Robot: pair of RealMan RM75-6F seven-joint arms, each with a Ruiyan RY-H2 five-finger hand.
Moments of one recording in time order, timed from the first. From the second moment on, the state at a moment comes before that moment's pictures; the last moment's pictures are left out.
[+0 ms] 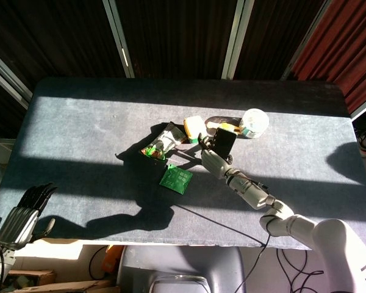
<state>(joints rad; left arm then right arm) -0.20 -1.10 0.06 -1.54 1.63 1.38 -0.12 0.96 -1.70 0.07 -0.88 -1.52 0.80 -1.28</state>
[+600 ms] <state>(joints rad) -0.19 -1.10 0.06 -1.54 1.63 1.38 -0.12 0.95 -1.72 0.10 -0.89 -1.43 0.81 -1.37</state>
